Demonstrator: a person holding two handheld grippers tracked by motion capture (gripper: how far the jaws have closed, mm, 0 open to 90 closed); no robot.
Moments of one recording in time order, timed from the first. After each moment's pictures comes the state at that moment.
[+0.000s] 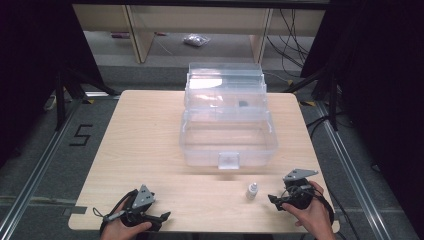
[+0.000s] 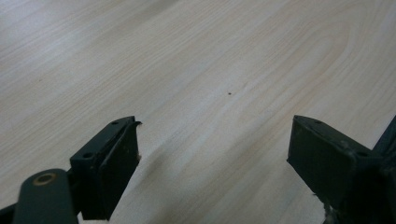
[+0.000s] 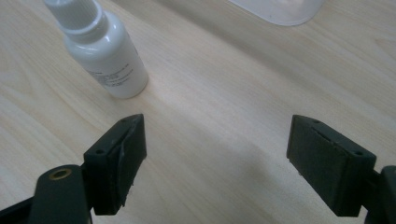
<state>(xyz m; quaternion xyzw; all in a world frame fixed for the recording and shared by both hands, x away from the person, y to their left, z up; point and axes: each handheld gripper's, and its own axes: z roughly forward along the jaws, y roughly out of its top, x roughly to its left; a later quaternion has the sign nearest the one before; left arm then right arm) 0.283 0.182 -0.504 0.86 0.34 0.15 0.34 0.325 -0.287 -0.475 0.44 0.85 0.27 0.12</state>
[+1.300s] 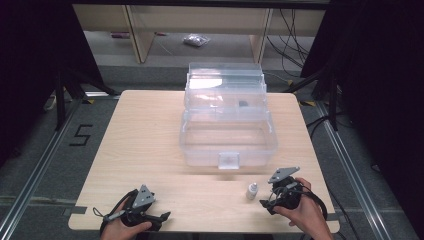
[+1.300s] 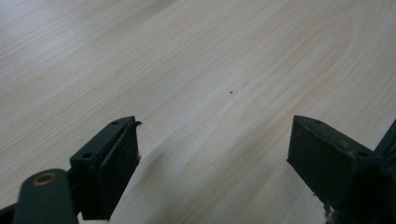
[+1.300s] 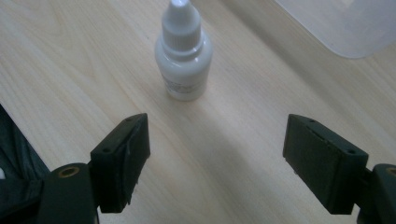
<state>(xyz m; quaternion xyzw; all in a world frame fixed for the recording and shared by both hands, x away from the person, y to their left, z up) 0.284 0.182 -0.506 0.86 0.35 0.15 0.34 0.326 -0.249 -0.453 0.35 0.91 0.22 0.11</state>
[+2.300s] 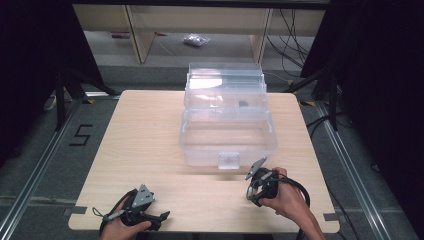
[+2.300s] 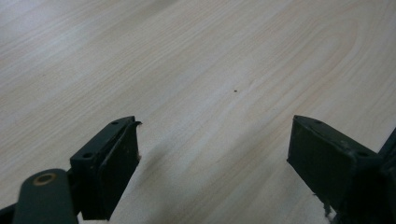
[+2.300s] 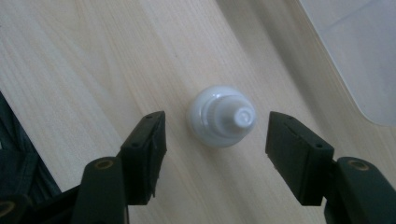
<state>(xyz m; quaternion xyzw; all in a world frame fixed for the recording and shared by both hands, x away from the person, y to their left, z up) 0.285 0.183 -0.507 0.86 0.35 0.14 0.34 0.352 -0.196 -0.444 0.26 0.95 0.12 0.09</state>
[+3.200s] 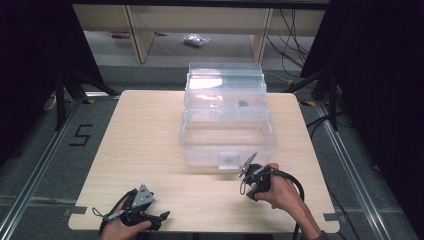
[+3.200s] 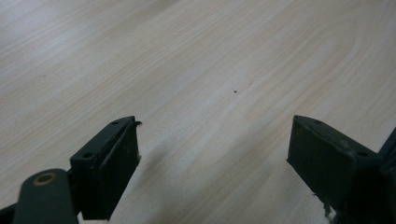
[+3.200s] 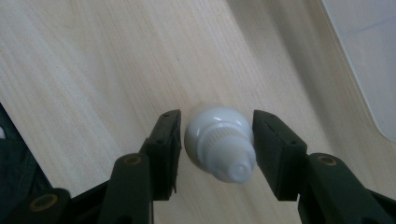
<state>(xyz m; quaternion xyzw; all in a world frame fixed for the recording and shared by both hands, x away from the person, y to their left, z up) 0.285 0.183 -0.507 0.86 0.35 0.15 0.34 0.370 -0.182 -0.449 0.24 0.97 0.08 0.05</state>
